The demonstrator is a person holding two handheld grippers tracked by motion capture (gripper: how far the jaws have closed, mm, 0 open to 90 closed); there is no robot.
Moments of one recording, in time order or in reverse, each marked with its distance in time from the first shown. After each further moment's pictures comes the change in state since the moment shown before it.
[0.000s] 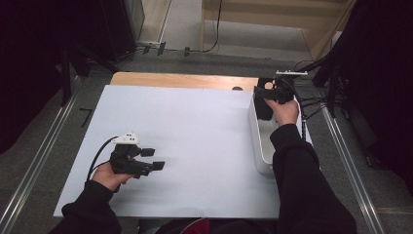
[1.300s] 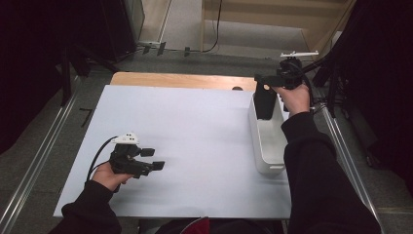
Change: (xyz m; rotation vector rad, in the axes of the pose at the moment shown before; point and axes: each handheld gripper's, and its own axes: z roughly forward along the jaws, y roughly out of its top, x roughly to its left) left arm 0.000 0.000 -0.001 -0.001 0.002 0.000; right arm 0.024 0.049 -0.057 -0.031 0.145 -0.129
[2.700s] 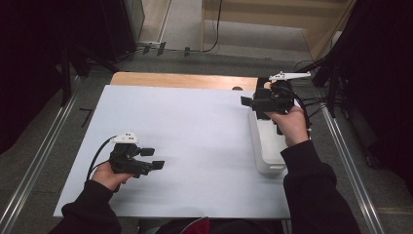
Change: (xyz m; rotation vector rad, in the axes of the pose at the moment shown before) left arm 0.001 0.000 -0.001 -0.010 -0.005 -0.013; right arm 0.059 -0.048 -0.031 0.015 0.204 -0.093
